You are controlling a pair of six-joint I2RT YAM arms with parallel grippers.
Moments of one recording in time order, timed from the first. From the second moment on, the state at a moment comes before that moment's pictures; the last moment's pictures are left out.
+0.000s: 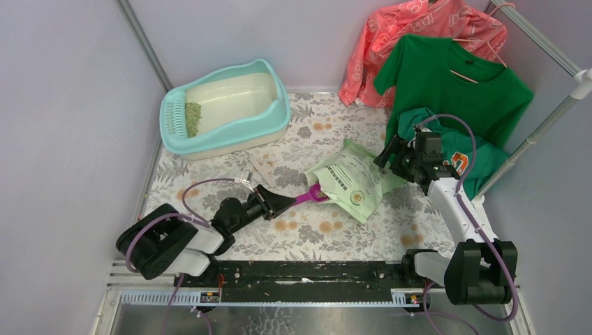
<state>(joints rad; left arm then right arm) -0.66 1.41 0.05 1.28 0.26 -1.36 0.01 1.17 0.79 -0.38 -0.20 0.48</state>
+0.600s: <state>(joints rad) -0.62 1.30 0.01 1.30 0.26 -1.52 0.01 1.17 0.79 -0.39 -0.23 0.48</state>
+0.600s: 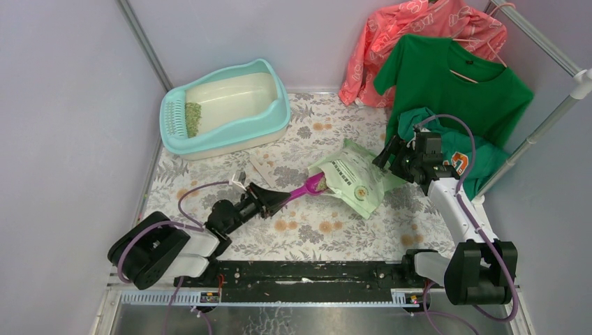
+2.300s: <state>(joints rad) 0.00 1.25 0.73 0.66 0.47 -1.44 0.01 1.07 0.79 -0.43 -0.31 0.49</state>
